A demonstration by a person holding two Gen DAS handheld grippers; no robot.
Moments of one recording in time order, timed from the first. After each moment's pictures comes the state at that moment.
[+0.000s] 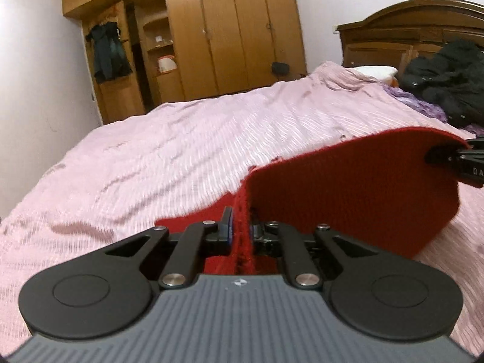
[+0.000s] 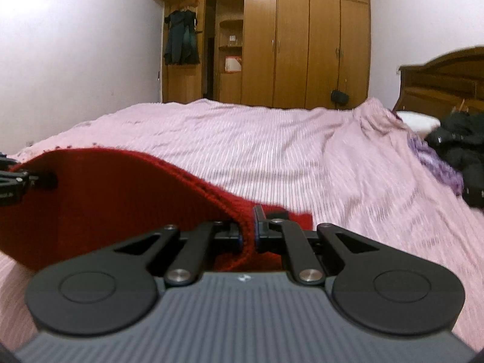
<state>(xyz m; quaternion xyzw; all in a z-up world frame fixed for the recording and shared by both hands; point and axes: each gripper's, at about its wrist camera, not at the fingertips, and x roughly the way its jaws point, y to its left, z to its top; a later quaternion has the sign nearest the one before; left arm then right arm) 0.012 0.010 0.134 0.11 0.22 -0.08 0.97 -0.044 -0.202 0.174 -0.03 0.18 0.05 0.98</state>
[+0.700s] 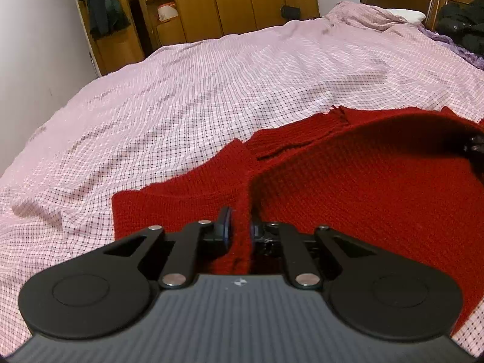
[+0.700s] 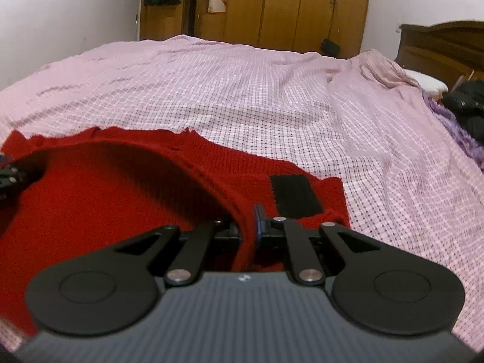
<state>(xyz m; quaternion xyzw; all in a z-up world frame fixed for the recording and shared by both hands) 0.170 0.007 0.027 0.12 0.32 -0.06 0.94 0.074 -0.175 0.089 -0.05 0.29 0.01 0.95</state>
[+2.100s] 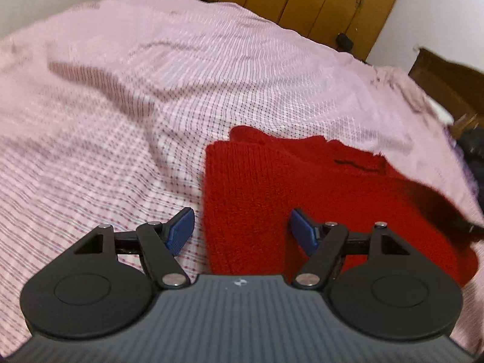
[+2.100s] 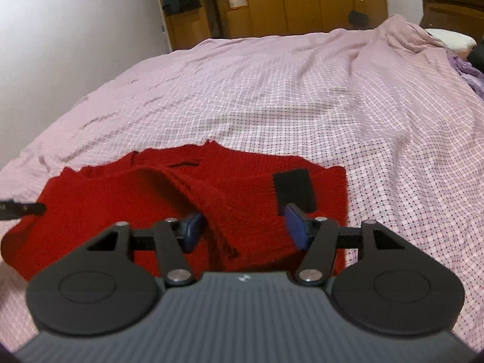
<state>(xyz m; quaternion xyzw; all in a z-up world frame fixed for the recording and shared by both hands) 0.123 0.170 0.039 -0.16 0.37 -0.04 0.91 0.061 -0.234 0.118 0.05 0.32 0.11 0.94</state>
